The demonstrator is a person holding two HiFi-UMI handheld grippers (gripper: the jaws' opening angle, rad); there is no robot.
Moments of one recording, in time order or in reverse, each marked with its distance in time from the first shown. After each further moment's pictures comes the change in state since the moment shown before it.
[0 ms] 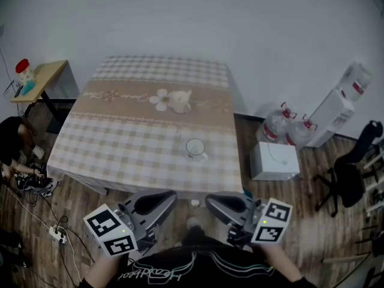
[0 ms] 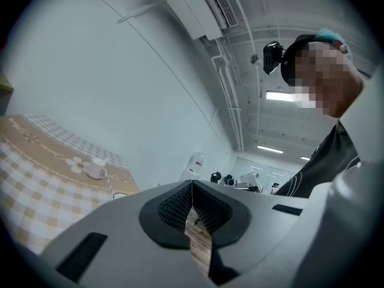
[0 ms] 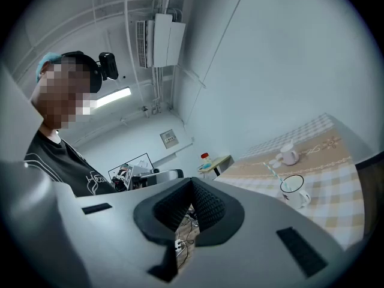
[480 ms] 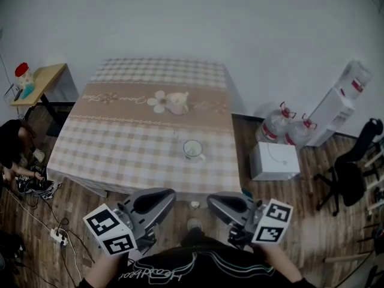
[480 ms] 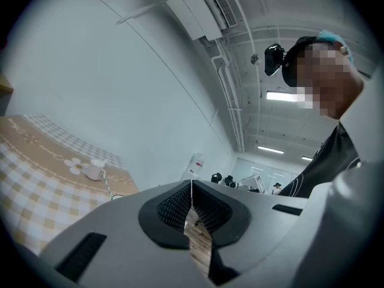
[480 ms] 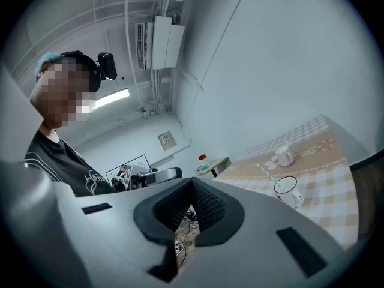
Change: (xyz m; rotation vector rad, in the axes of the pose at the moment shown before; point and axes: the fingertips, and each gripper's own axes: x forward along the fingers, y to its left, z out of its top) left arm 0.011 -0.001 0.002 0.001 -0.011 0.004; right arm -0.015 -0.010 0.001 0.002 -0.017 -0.021
